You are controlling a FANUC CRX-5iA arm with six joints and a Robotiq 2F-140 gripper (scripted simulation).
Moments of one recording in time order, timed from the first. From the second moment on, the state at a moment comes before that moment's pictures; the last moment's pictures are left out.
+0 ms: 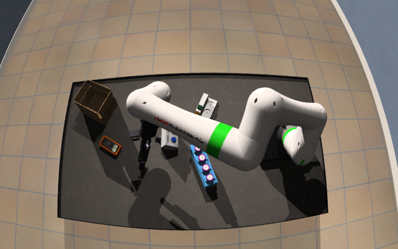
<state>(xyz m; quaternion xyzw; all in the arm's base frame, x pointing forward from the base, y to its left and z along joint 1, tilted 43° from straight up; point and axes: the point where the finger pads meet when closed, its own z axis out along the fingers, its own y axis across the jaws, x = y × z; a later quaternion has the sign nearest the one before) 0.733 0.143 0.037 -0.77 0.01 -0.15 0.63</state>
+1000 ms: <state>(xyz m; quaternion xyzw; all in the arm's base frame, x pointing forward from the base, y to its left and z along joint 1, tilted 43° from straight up) 0.639 0.084 0.027 -0.82 0.18 0.03 0.55</state>
